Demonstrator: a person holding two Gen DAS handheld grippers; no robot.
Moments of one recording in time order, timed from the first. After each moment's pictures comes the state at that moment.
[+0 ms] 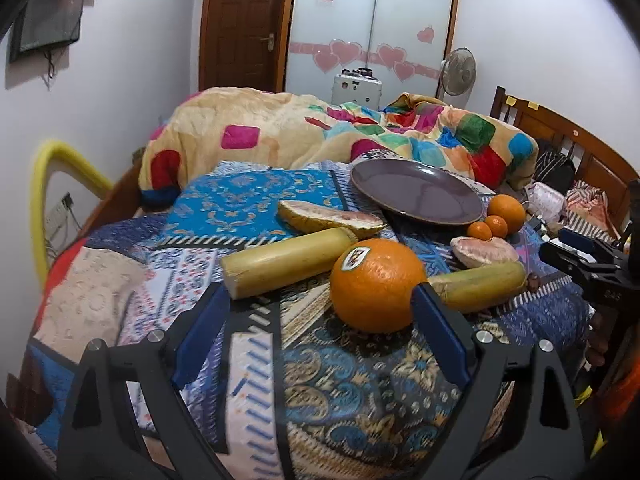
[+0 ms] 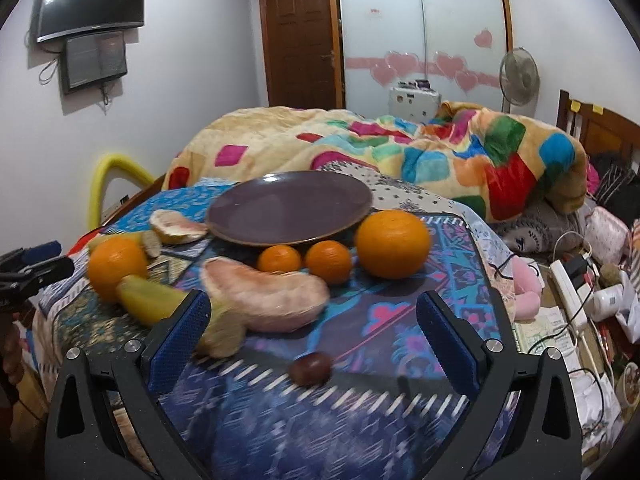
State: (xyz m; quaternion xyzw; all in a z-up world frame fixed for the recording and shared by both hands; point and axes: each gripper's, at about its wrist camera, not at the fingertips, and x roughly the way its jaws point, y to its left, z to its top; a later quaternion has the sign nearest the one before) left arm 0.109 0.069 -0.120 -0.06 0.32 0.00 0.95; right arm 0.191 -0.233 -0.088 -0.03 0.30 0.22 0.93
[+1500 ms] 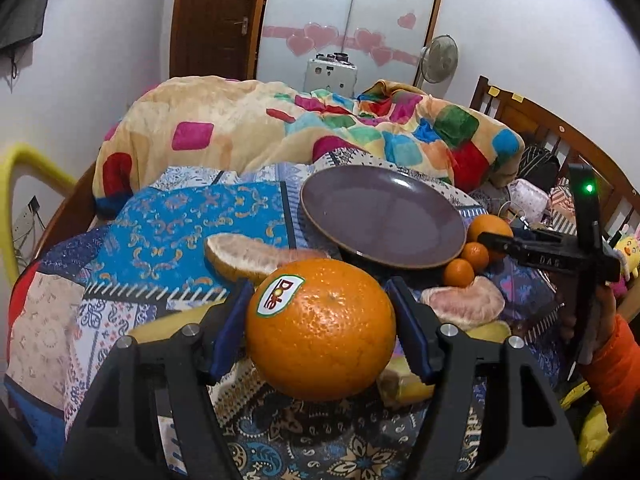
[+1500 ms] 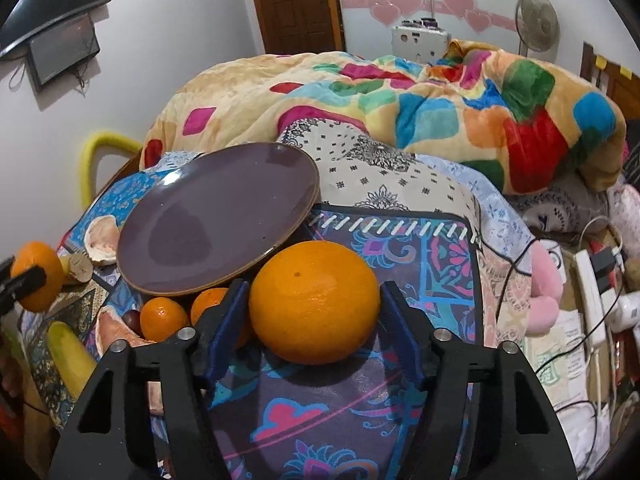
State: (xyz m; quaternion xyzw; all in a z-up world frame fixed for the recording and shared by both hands) left arm 0.186 0.041 -0.106 -0.07 0.35 -0.04 0.93; right arm 0.298 -0.241 -0.106 -0.04 0.41 0.23 0.88
